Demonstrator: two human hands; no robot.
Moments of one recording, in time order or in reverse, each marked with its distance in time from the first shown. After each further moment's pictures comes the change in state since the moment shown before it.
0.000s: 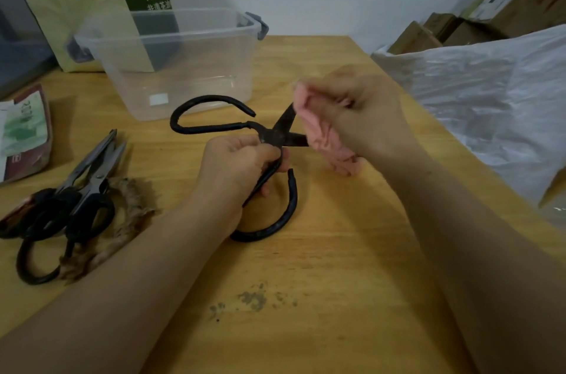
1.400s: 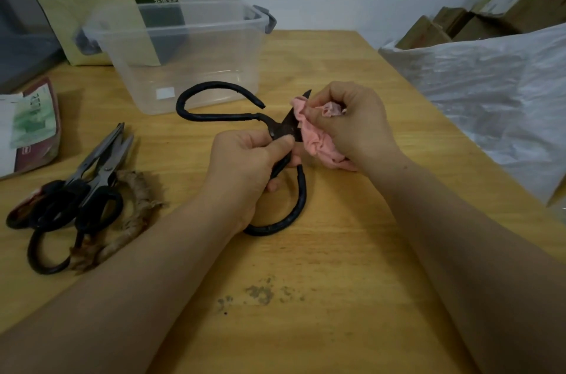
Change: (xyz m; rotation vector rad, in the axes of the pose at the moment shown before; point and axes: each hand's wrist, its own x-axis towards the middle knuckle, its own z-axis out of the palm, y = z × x) left_hand -0.003 -0.003 0.002 -0.046 -0.039 0.036; right_hand 0.004 0.017 0.026 0.038 0.046 0.144
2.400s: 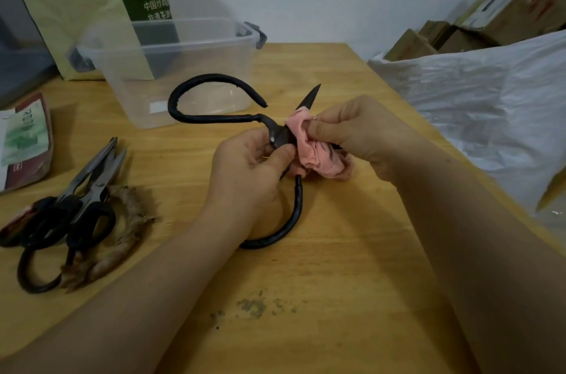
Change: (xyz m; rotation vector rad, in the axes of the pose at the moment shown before) left_hand -0.010 0.008 0.009 0.088 -0.077 0.277; right_hand -0.009 -0.029 -0.034 0.131 -0.314 0.291
